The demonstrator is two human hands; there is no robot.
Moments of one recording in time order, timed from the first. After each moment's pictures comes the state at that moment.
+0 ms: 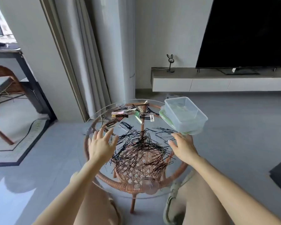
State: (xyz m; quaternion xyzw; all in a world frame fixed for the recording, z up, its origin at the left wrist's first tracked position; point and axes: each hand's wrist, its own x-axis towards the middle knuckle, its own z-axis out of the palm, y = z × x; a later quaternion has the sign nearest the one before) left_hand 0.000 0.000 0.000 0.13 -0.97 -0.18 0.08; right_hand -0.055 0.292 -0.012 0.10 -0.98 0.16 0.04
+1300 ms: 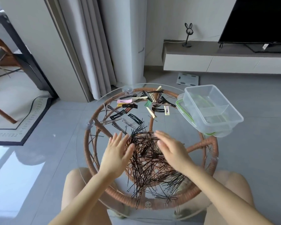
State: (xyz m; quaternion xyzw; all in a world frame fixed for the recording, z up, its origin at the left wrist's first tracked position) left_hand -0.015 0.007 -0.041 0.07 -0.96 -0.26 0.01; right_hand -0.070 0.207 -0.021 0.24 -0.90 0.36 -0.06
